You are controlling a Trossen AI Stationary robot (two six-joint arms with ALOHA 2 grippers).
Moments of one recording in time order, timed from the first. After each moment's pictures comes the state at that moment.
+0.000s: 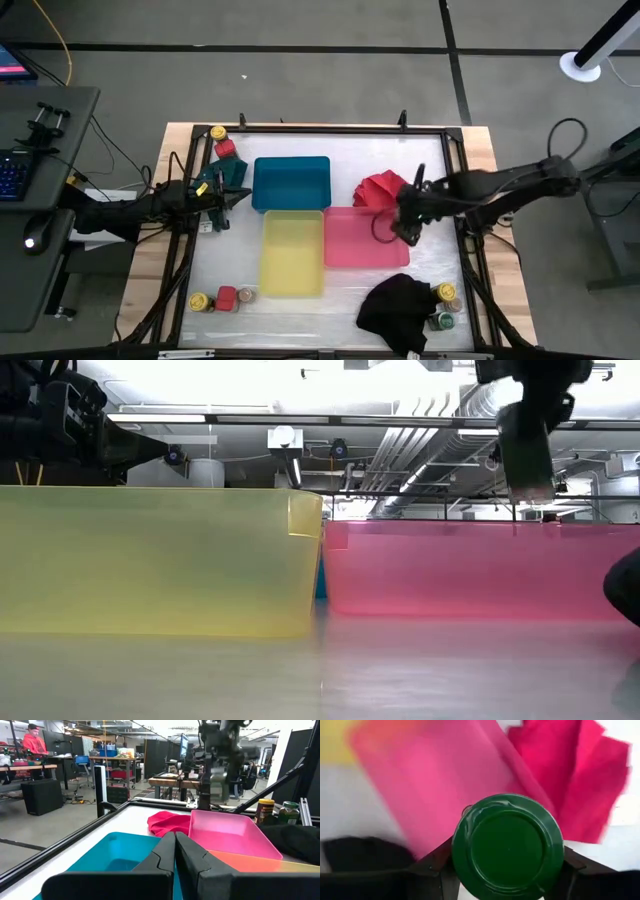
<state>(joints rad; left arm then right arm) 0.08 0.01 0.01 0.03 -0.17 -0.02 0.21 1.22 1.13 -1.17 0.17 0.73</state>
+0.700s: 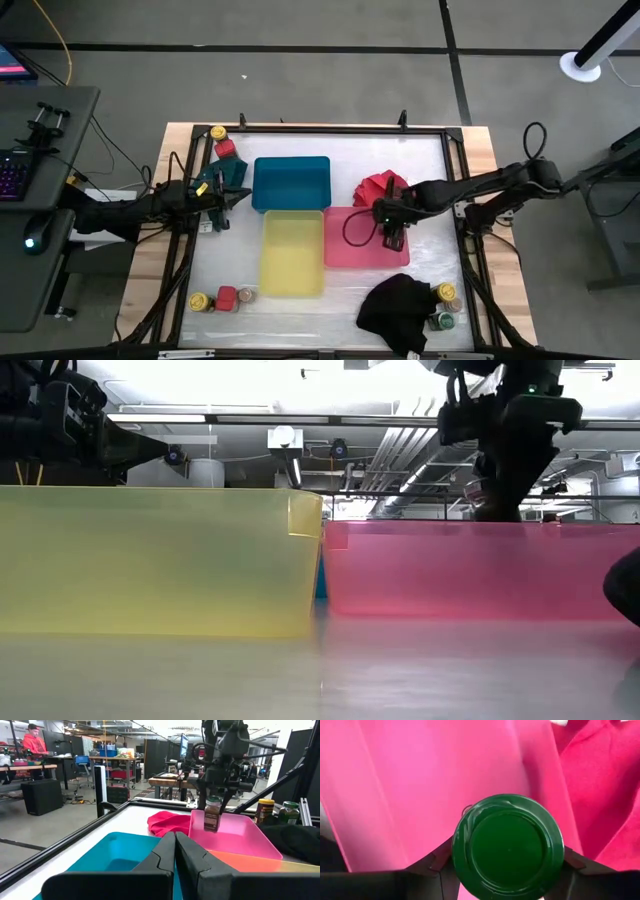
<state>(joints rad) 0.08 0.01 0.01 0.03 -0.17 -0.02 0.12 1.40 0.98 -0.90 0.09 0.35</state>
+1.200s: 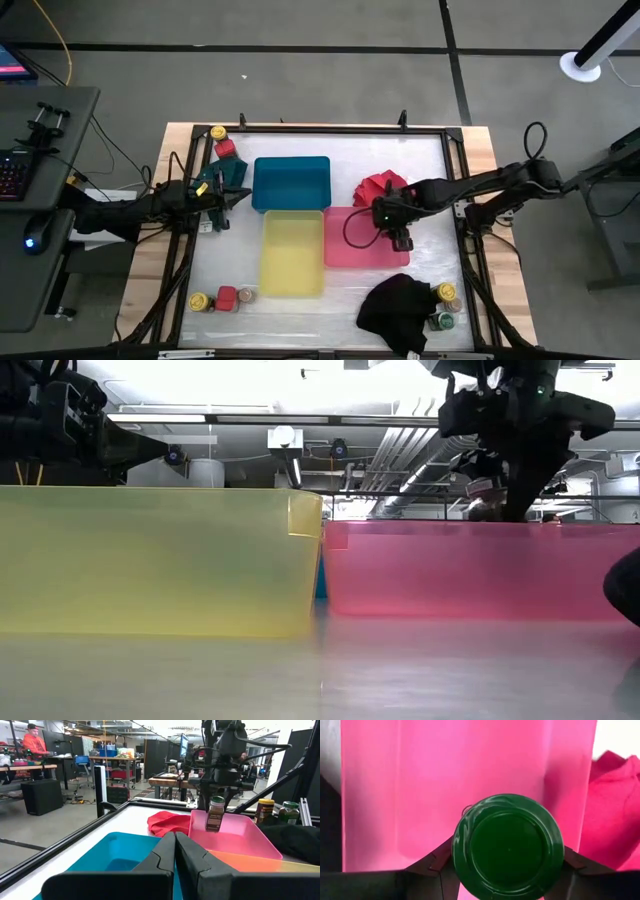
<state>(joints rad) 0.08 0.01 0.01 0.03 -0.17 -0.01 0.10 1.41 0.98 -0.88 0.03 -0.03</state>
